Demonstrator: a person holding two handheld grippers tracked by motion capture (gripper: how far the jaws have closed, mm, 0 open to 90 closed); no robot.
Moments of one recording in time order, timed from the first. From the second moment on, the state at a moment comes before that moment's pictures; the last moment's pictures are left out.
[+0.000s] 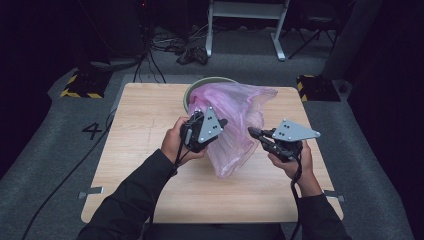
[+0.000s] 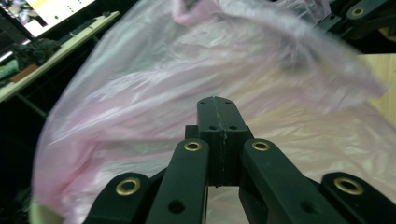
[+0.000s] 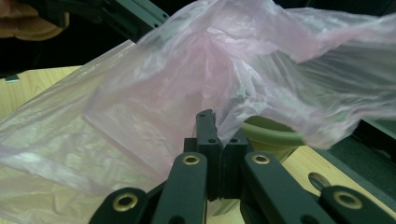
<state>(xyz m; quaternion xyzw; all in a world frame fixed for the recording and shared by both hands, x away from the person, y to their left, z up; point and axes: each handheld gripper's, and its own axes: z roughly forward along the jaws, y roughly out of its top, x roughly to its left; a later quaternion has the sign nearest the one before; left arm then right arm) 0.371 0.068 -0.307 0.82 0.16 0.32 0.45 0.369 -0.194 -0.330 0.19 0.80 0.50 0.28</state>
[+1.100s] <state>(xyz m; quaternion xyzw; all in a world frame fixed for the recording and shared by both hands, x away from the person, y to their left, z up) 0.376 0.043 -0.311 0.81 0.21 0.32 0.45 0.366 -0.192 -0.334 0.19 0.80 0.50 0.29</state>
